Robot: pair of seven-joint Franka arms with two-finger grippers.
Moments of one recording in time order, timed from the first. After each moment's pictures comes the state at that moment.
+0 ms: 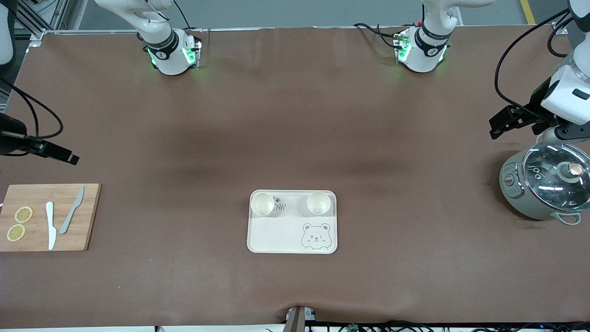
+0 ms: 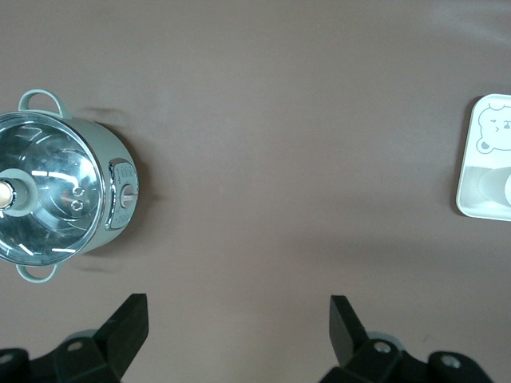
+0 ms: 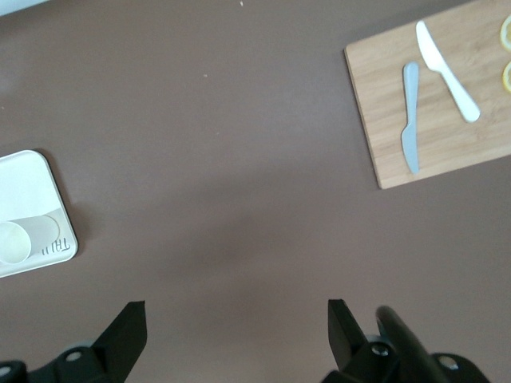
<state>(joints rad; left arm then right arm) -0.08 0.01 -0.02 -1.60 0.05 1.65 -0.19 -0.04 0.13 -0.06 -1.51 0.10 1.63 0.16</state>
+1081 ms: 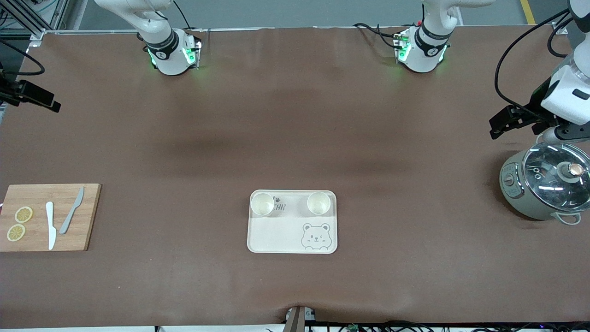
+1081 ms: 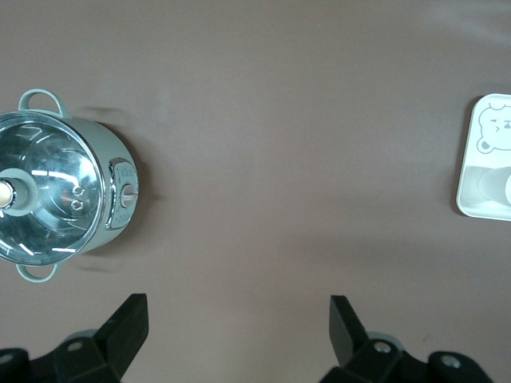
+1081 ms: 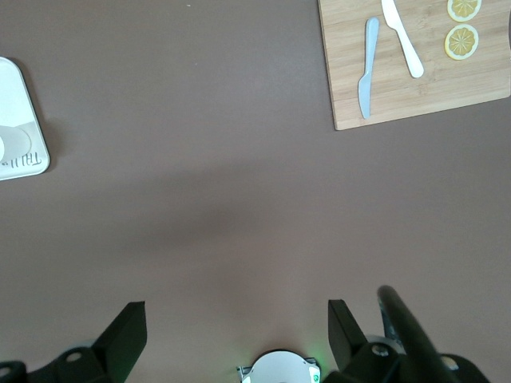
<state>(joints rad) -0.08 0.01 -0.02 -1.60 0.05 1.65 -0.19 -0.02 0.01 -0.04 -1.45 0.01 1.34 0.11</state>
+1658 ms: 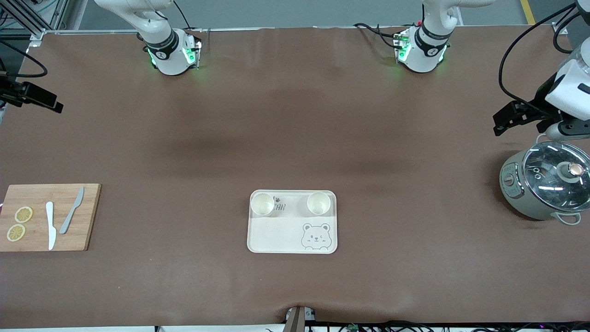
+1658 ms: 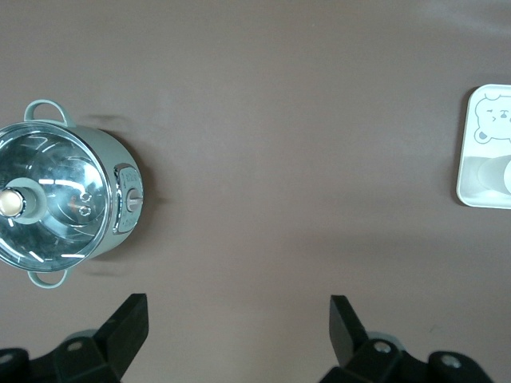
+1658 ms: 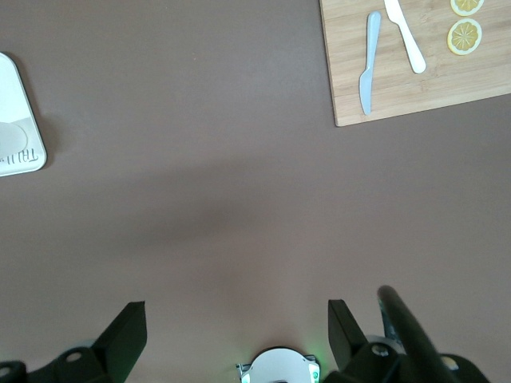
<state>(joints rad) -0.08 0.00 -0.02 -1.57 0.05 1.63 -0.14 -0.02 0.01 -0.04 -1.46 0.01 1.34 0.11</state>
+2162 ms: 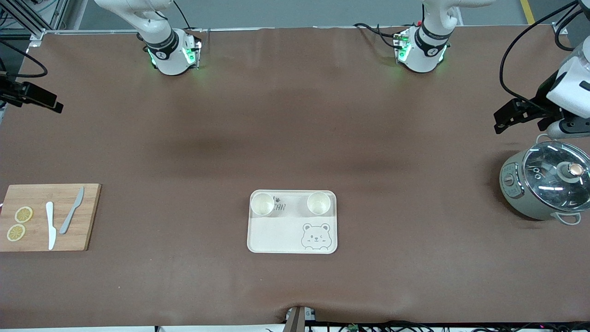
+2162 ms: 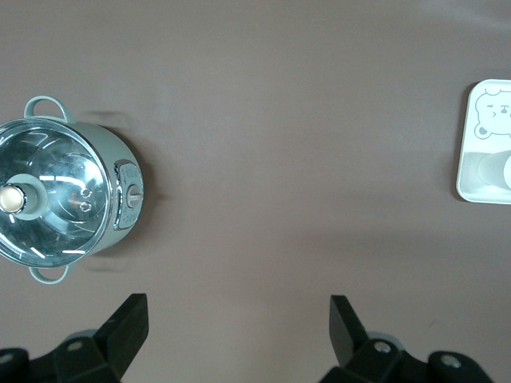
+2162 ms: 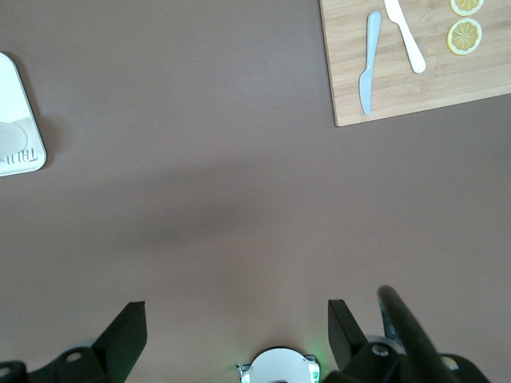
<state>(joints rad) -0.08 0.00 -0.02 -1.57 0.05 1.61 -0.14 -0.02 0.01 -0.04 -1.46 0.01 1.34 0.11</state>
